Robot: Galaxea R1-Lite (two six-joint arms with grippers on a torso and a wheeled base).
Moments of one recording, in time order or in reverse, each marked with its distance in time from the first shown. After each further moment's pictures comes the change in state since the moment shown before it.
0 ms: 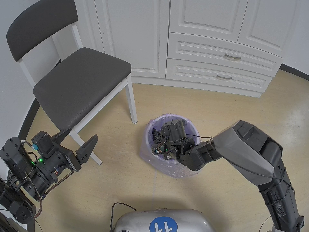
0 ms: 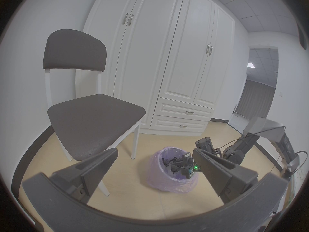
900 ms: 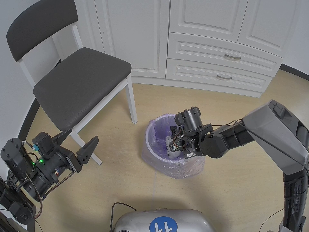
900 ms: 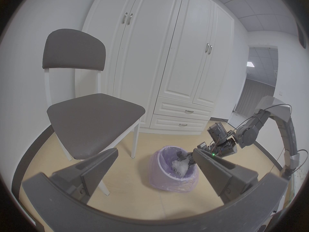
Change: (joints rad) left arm -0.004 0.004 0.005 0.000 0.000 0.004; right arm -0.030 -0.258 0.179 0.284 -0.118 -0.009
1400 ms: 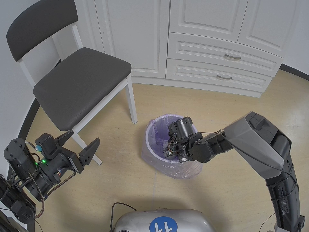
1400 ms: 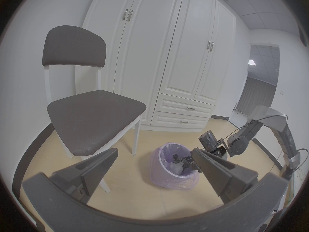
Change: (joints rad) left arm 0.005 0.030 -0.002 0.000 0.000 0.000; right arm -0.018 0.185 -0.146 -0.010 -0.002 0.002
